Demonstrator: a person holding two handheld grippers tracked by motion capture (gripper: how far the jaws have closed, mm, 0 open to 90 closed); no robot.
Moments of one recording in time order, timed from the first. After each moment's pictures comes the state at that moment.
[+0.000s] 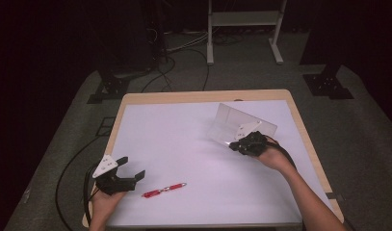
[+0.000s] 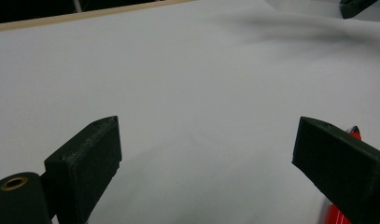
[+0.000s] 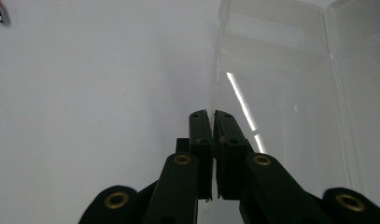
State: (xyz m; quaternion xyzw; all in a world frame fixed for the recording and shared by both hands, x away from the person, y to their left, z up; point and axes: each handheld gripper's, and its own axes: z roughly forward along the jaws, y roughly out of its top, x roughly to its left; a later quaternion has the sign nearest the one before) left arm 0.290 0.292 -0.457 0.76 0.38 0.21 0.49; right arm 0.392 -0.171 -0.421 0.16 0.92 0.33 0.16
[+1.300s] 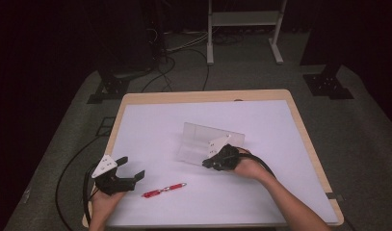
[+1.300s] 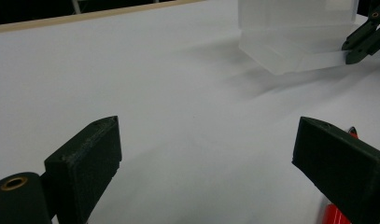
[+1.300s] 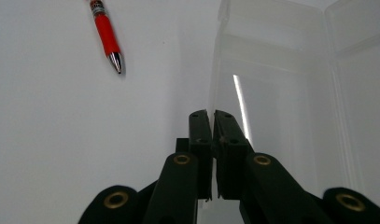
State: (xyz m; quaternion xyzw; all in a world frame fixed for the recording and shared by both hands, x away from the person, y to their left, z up) left arm 0.290 0.293 -0.456 0.76 0.38 0.21 0.49; right arm 0.366 -0.090 -0.437 0.06 0.93 0.35 0.08
